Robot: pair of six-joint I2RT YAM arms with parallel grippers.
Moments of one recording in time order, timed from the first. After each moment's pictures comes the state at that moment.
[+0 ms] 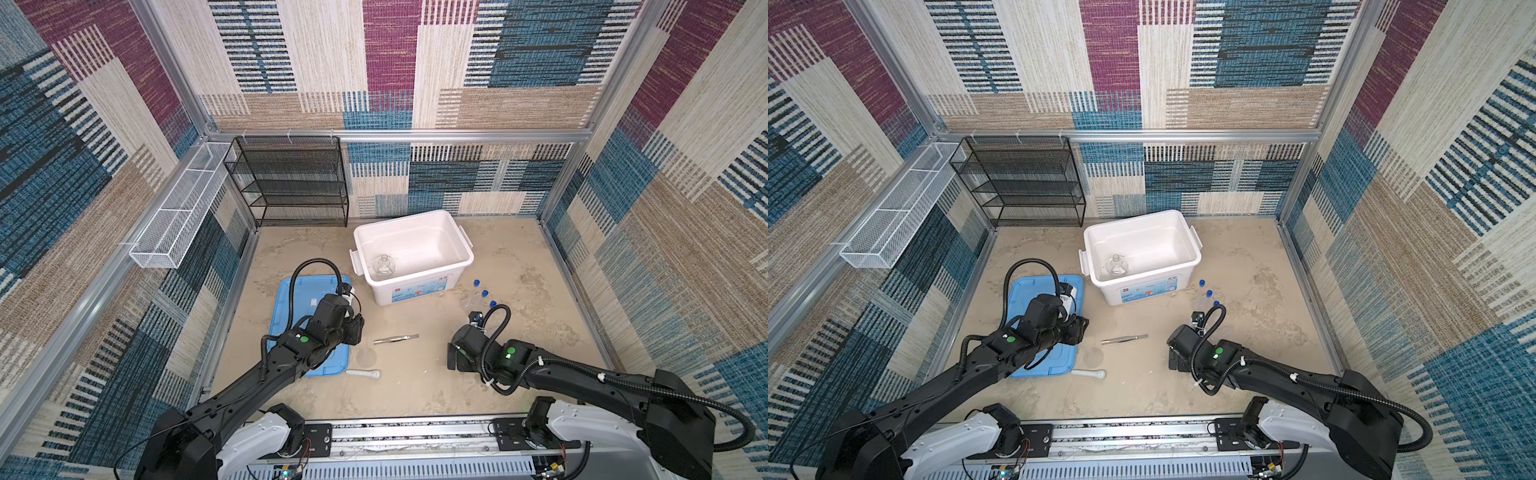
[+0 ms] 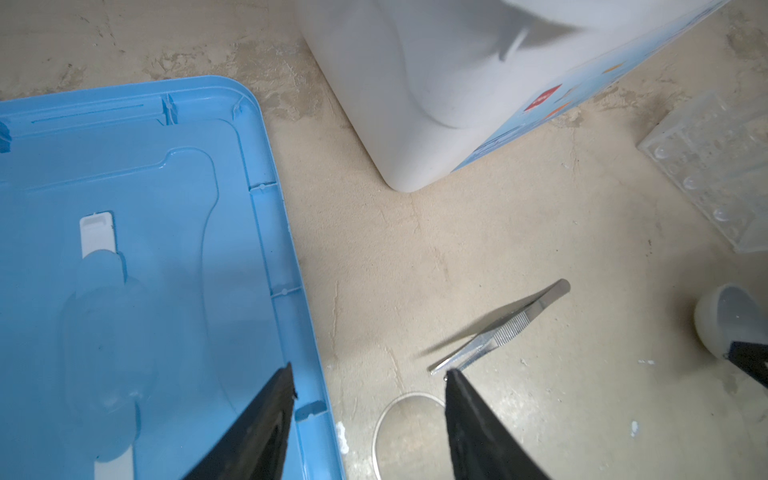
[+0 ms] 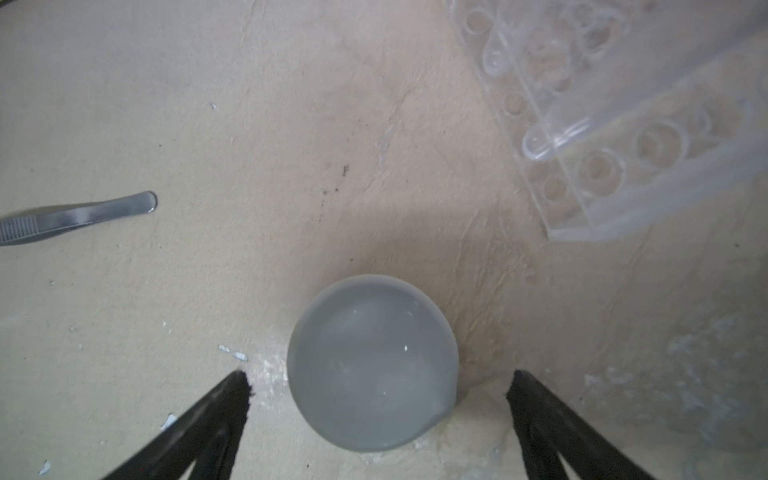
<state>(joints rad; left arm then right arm) -0.56 1.05 0.62 -0.36 -0.10 -0.31 0.89 1.12 0.53 -0.56 0.31 0.86</state>
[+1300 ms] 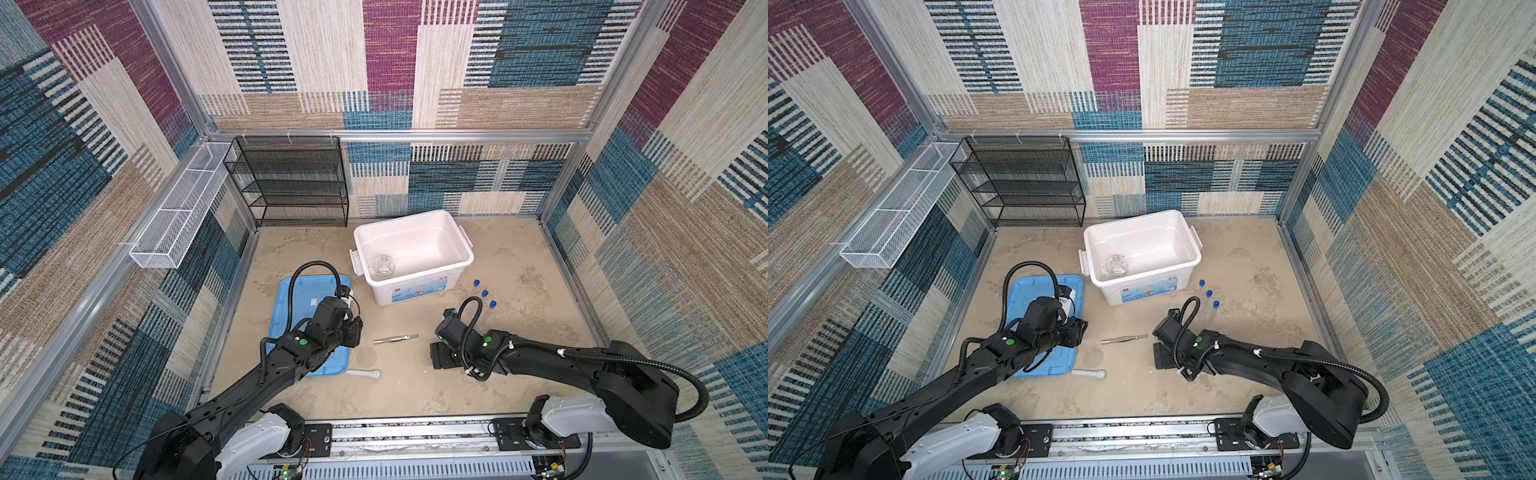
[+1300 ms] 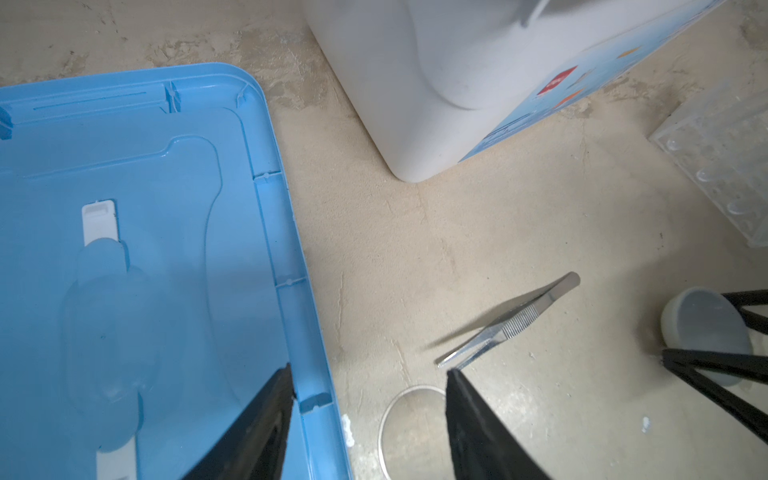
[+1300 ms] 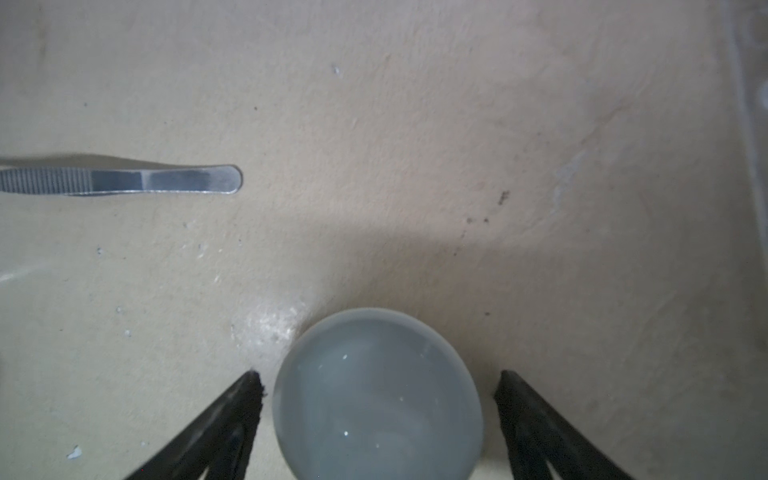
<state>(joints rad) -0.56 1.04 0.60 -0.36 -0.10 -0.31 0.88 1.36 0.62 -0.43 0.17 0.69</state>
